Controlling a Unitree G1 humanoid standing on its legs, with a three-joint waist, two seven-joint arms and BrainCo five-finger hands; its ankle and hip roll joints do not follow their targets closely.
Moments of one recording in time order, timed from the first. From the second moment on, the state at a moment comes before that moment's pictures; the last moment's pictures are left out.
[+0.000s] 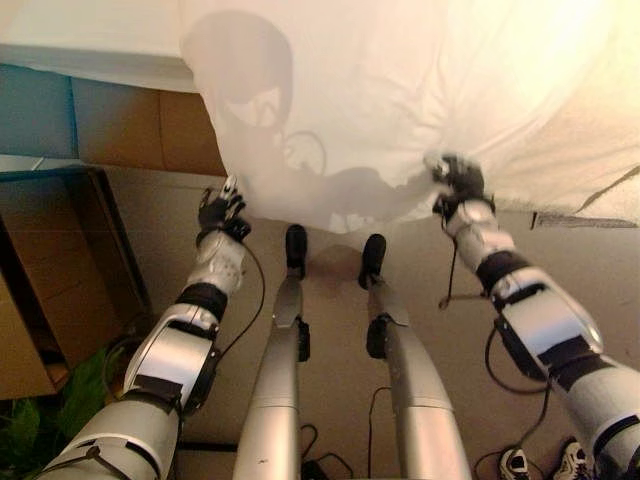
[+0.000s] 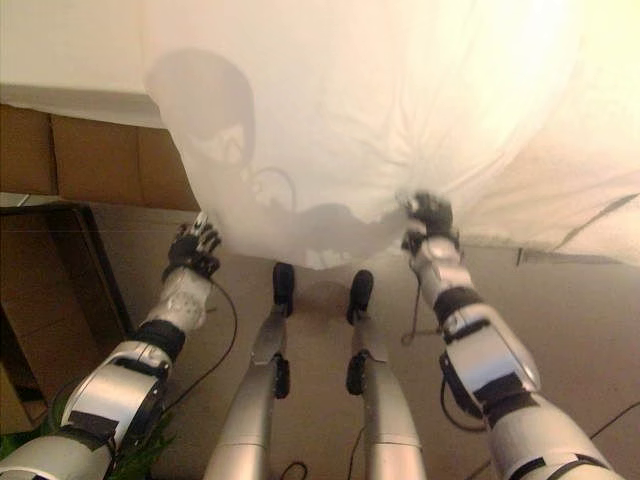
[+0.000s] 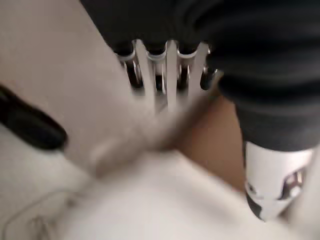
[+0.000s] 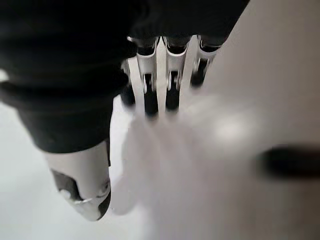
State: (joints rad) left arm -0.83 0.38 -0.14 1.06 -1.10 -0.21 0.31; right arm -0.91 -0.38 0.30 1.24 0.82 -0.12 -0.32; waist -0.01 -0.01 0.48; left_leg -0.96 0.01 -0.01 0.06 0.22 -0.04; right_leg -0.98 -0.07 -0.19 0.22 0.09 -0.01
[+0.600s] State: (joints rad) left arm -0.27 0.37 -0.09 1.12 -0.62 -0.14 0.20; right arm -0.32 -0.40 0.24 1.23 0.33 -0.06 -0.29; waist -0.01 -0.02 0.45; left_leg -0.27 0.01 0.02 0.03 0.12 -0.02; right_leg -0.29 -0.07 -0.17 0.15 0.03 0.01
